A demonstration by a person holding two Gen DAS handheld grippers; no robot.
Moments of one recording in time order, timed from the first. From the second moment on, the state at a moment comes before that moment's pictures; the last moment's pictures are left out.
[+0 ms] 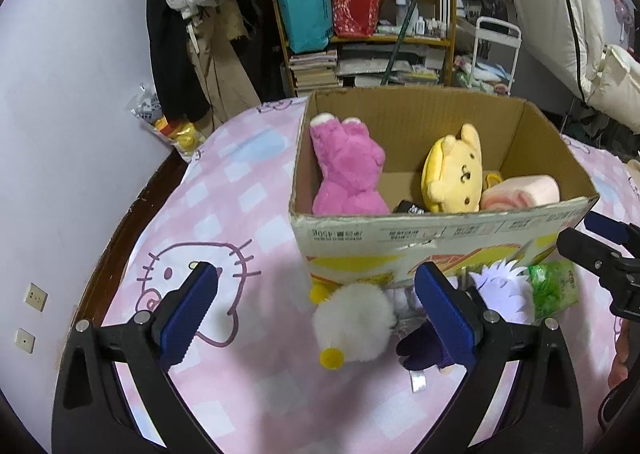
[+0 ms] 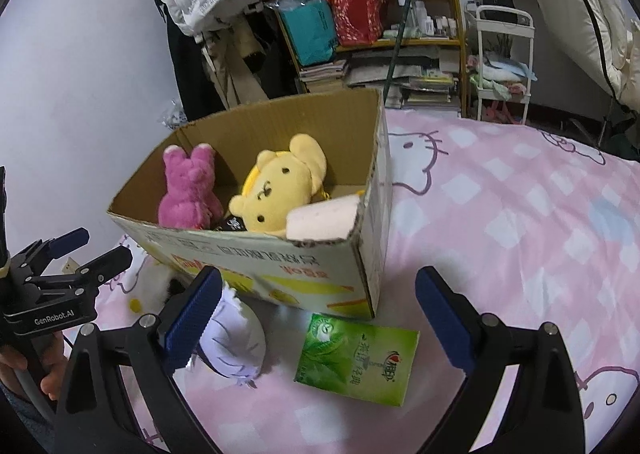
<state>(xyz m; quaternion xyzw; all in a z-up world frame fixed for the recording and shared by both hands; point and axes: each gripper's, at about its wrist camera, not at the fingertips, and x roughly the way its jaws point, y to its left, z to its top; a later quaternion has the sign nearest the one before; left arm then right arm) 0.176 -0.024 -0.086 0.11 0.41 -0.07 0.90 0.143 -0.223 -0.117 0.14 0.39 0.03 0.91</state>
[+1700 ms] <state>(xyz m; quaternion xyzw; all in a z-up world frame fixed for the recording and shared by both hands) 0.206 -0.032 -0.153 0.13 0.49 -0.05 0.86 0.159 -0.228 -0.173 0.14 0.50 0.01 0.86</state>
